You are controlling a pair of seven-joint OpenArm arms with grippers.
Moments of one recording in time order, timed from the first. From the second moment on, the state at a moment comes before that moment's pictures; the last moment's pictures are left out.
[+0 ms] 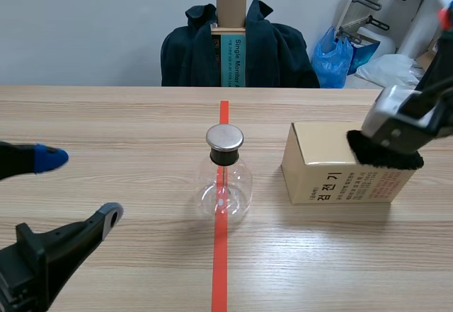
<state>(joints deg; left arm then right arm) 45.2 -32.6 -8.5 119.6 -17.7 -28.1 -0.1 -25.1 25.6 1.8 105.4 -80.4 -38.5 -2.6</state>
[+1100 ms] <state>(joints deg) -5.3 -23.3 19.4 52.8 -2.0 -45.0 -28.0 -24.8 26.2 20.2 139.4 -65.2 -38.5 -9.7</state>
